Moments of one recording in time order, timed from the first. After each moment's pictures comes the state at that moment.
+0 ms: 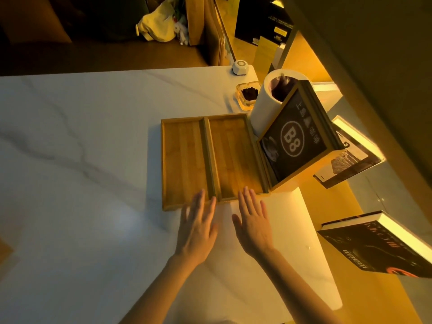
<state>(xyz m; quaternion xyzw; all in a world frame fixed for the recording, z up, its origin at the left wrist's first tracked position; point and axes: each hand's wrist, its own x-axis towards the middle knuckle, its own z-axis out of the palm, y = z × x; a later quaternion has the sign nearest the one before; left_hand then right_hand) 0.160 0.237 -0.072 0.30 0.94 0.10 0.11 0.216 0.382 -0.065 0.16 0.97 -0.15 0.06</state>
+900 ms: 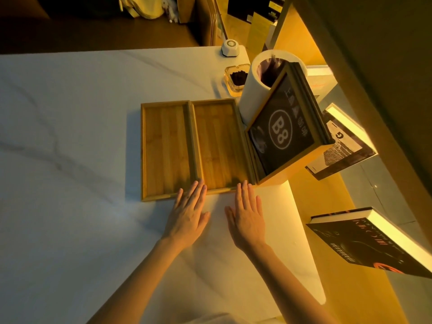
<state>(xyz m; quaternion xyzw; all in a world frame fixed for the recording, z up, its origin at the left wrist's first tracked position) 0.144 0.259 -0.103 0.36 0.93 0.06 0.10 0.222 0.404 -0.090 0.21 0.96 -0.16 0.06</state>
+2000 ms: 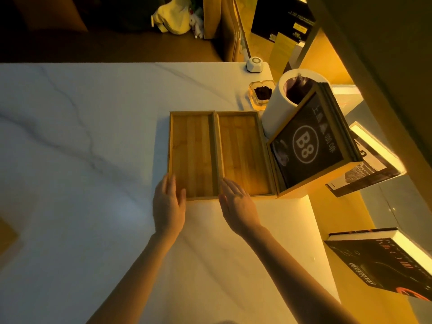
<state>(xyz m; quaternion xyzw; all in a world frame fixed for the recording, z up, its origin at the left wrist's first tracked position) 0.103 0.210 -0.073 0.07 0.96 0.28 0.00 0.158 0.366 -0.042 0.08 0.96 -0.26 0.04</state>
